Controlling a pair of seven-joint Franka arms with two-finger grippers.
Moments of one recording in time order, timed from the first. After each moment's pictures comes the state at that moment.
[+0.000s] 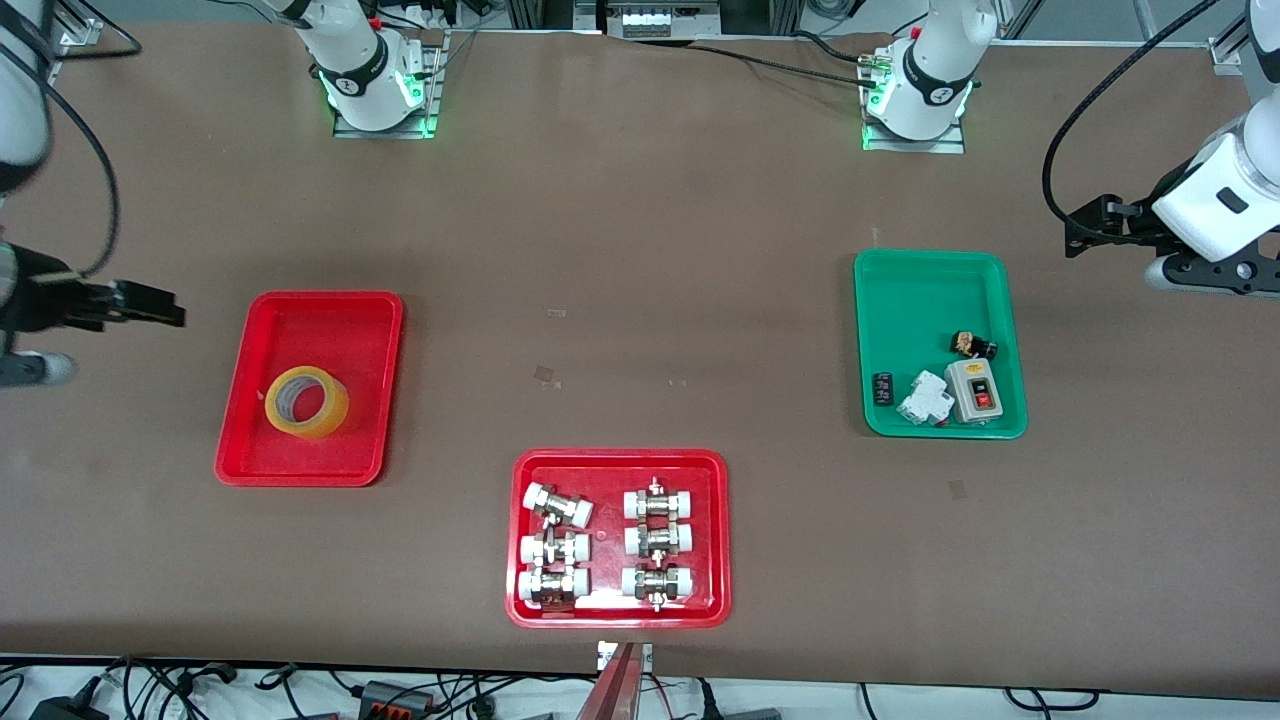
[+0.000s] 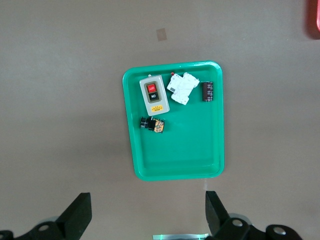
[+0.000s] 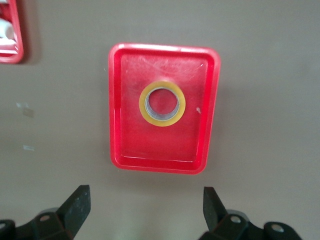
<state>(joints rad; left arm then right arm) 0.01 0.04 -0.05 -1.60 0.06 1.51 0.05 -0.03 0.33 -0.02 -1.25 0.03 1.45 -0.09</state>
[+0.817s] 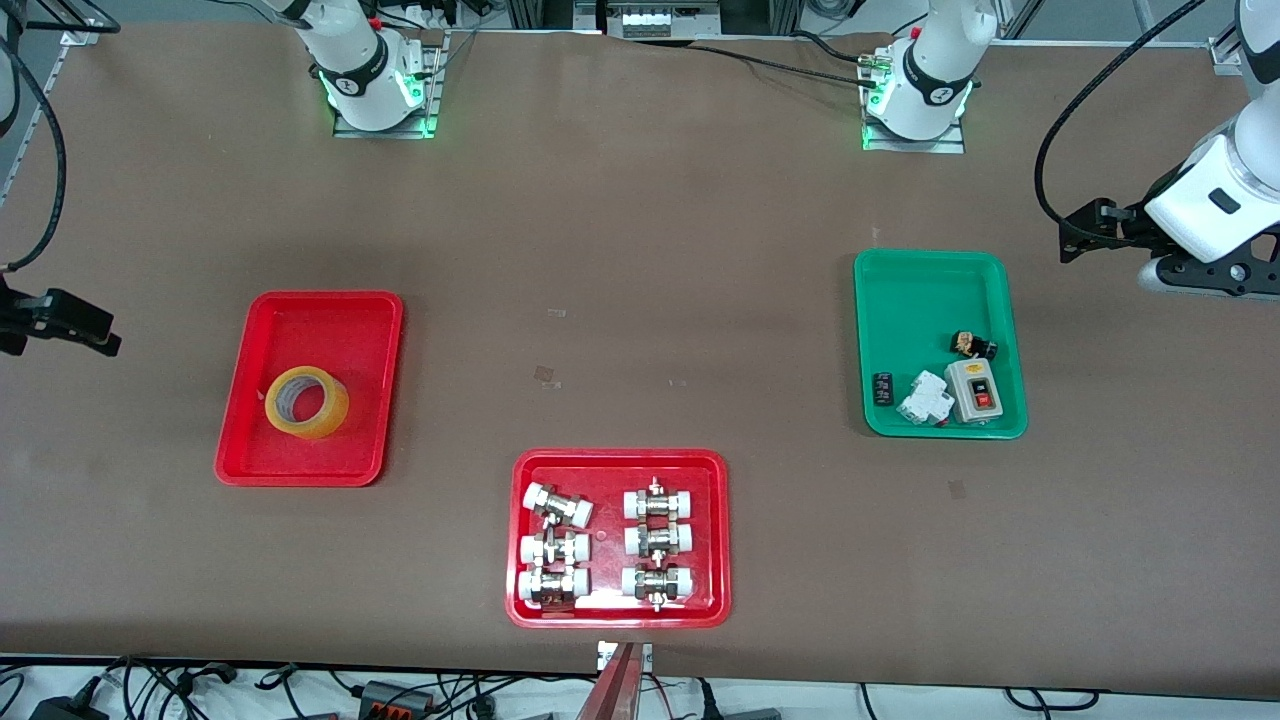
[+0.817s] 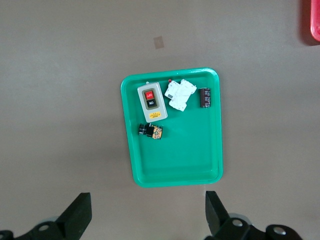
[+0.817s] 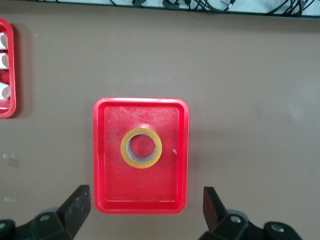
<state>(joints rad) -0.01 0.03 -0.04 -1.61 0.06 1.54 0.05 -0.03 0.23 -0.03 -1.37 -0.03 1.68 -0.07</state>
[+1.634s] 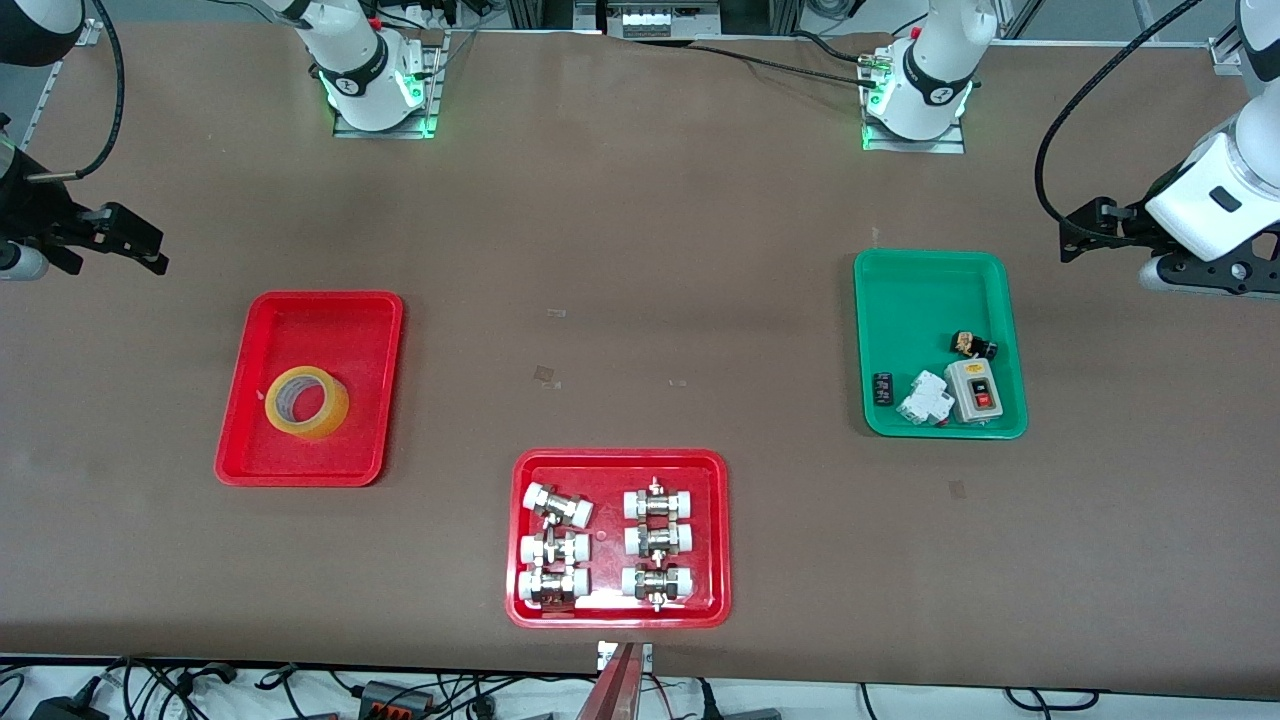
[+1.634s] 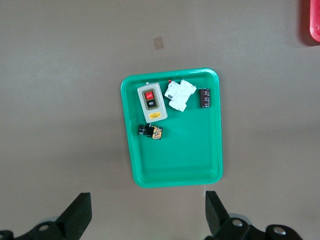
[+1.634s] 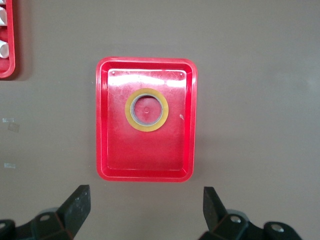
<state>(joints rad) -0.01 0.03 -0.04 -1.61 0.06 1.54 0.05 -0.03 -0.06 -0.03 -1.79 -0.03 1.79 -0.07</state>
